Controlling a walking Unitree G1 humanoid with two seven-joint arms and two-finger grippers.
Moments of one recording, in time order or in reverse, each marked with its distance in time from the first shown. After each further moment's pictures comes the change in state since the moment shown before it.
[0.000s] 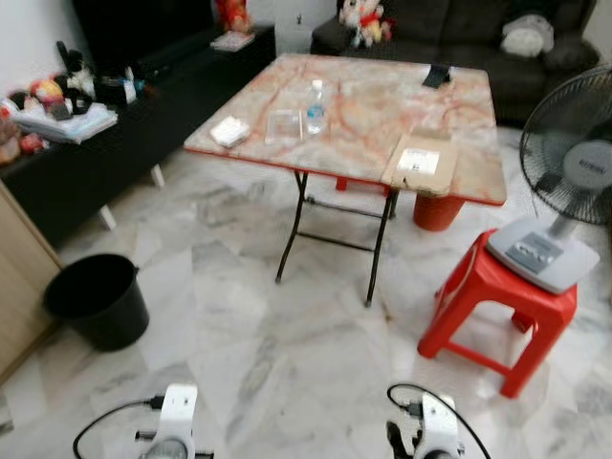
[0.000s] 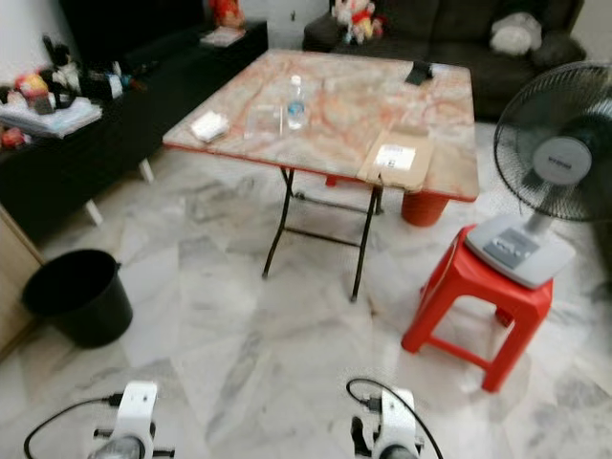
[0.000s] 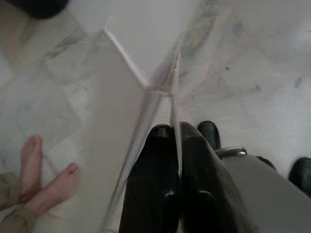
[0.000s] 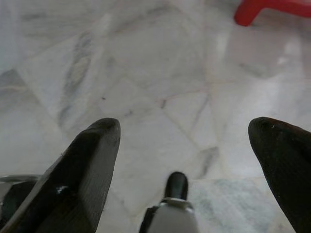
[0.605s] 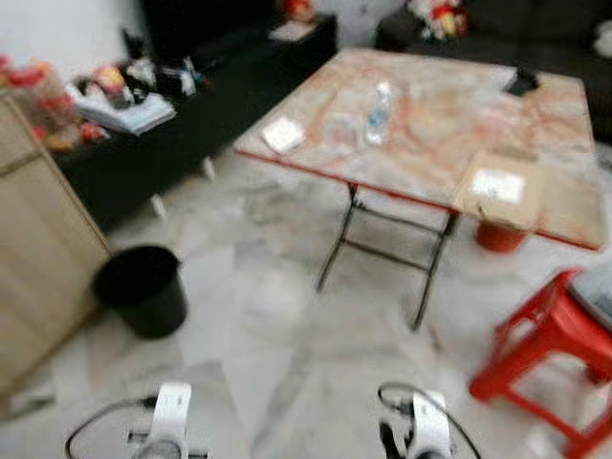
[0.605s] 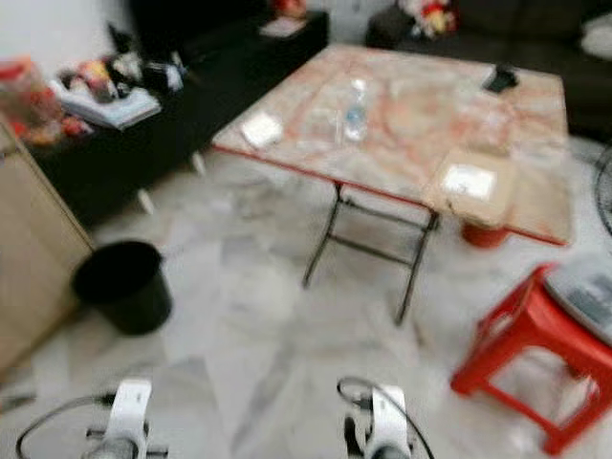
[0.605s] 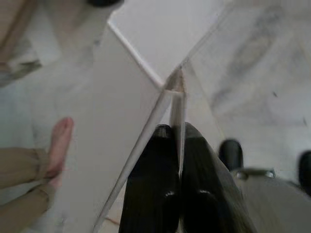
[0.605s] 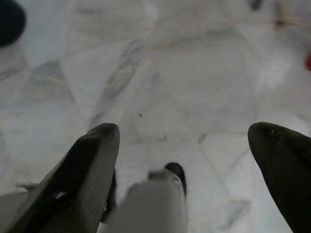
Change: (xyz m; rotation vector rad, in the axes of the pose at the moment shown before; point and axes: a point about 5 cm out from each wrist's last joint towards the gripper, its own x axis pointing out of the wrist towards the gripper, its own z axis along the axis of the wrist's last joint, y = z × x) left arm 0.000 -0.001 0.002 0.004 -0.010 -0.003; right arm -0.003 0.000 -0.015 -0.029 0.047 -0.001
